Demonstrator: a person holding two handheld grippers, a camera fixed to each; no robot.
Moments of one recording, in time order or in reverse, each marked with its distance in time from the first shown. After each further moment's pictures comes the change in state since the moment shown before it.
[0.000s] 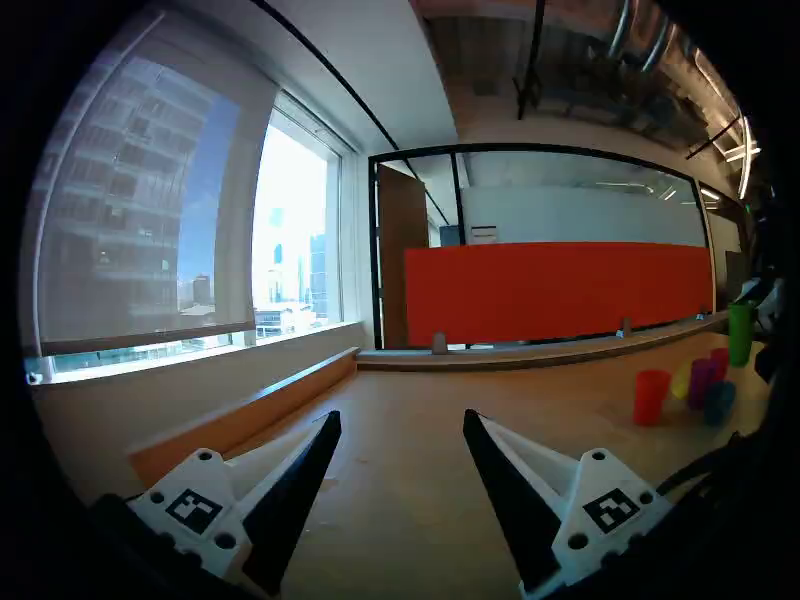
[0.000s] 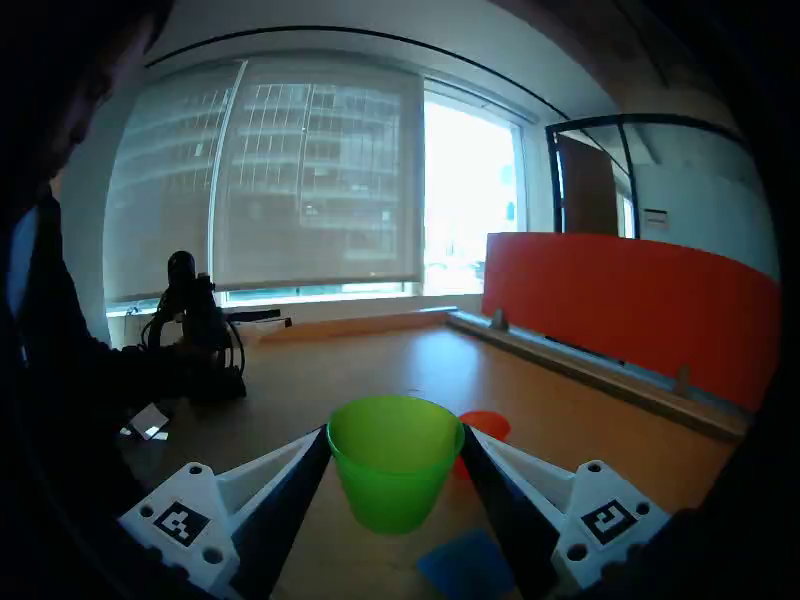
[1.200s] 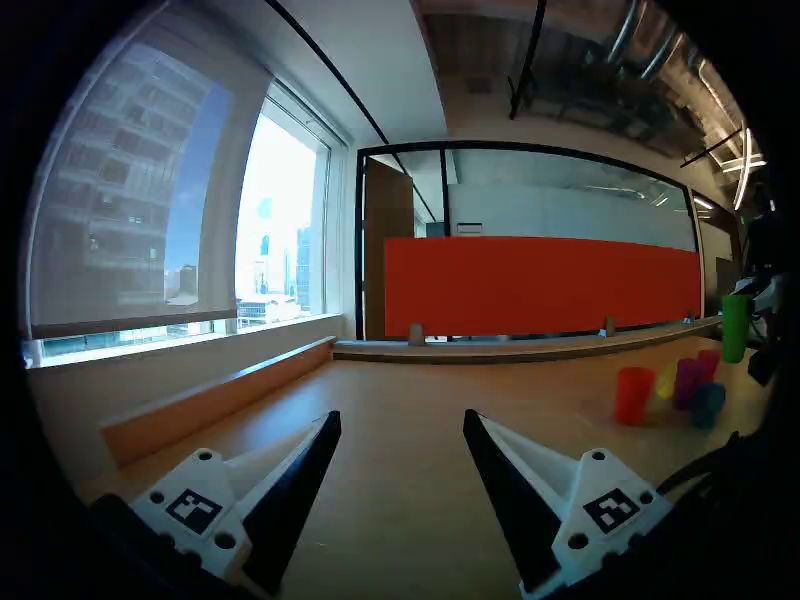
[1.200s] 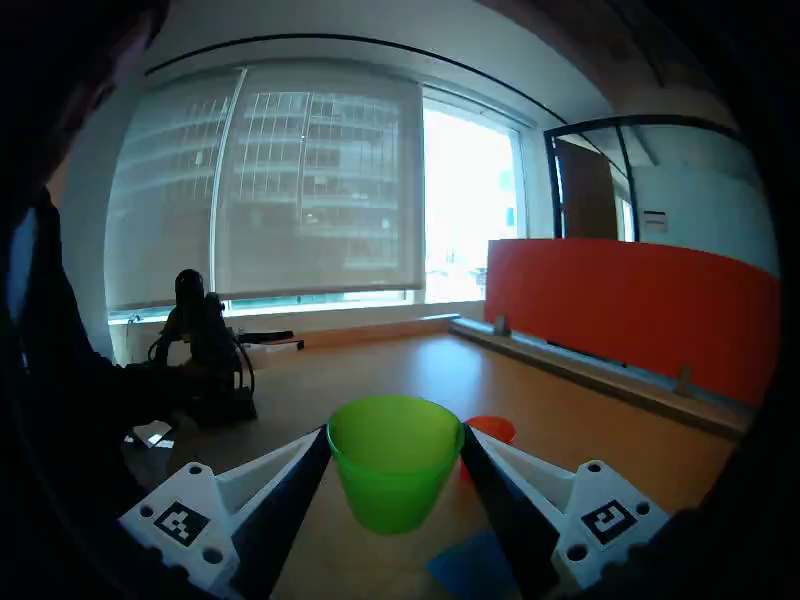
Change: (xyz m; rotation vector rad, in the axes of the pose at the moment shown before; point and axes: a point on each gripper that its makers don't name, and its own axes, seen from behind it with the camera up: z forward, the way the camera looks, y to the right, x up) left arm -0.020 0.028 0.005 -0.047 -0.015 -0.040; right arm 0.006 -0.011 -0.001 0.007 0.032 0.011
